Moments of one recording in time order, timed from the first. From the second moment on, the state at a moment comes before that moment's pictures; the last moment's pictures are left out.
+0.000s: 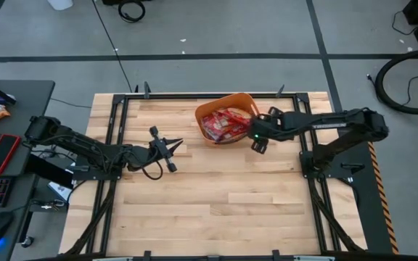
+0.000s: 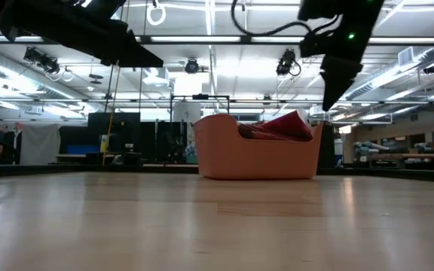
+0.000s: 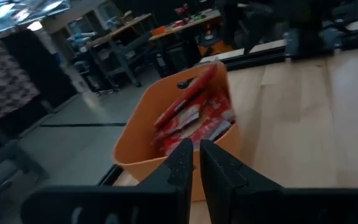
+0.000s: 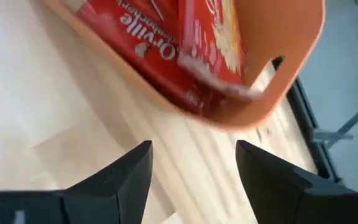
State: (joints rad) left arm -0.23 1.13 0.42 0.53 -0.80 0.23; right arm -0.09 1.32 1.03 -1.00 0.50 0.30
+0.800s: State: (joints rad) left arm -0.18 0.92 0.27 0.62 -0.60 0.23; right arm 0.25 0.74 0.50 -0.42 0.50 0.57
